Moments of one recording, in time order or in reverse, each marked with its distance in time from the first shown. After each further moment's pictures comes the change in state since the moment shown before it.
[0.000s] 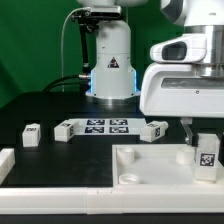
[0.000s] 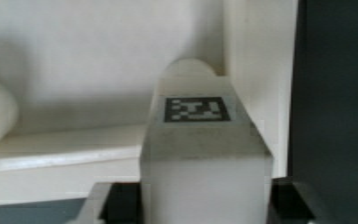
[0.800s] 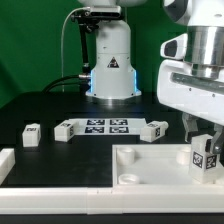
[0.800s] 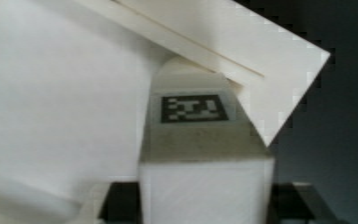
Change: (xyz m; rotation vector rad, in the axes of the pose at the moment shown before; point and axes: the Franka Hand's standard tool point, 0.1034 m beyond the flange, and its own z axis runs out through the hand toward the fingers) arm 0.000 0.007 0.002 -0.058 0.027 1.053
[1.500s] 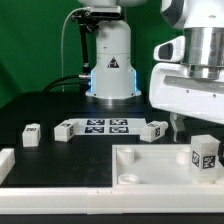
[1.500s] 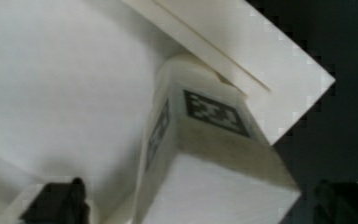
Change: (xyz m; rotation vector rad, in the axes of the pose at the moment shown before) arm -0.001 -0.001 0.003 0.075 0.026 -0.488
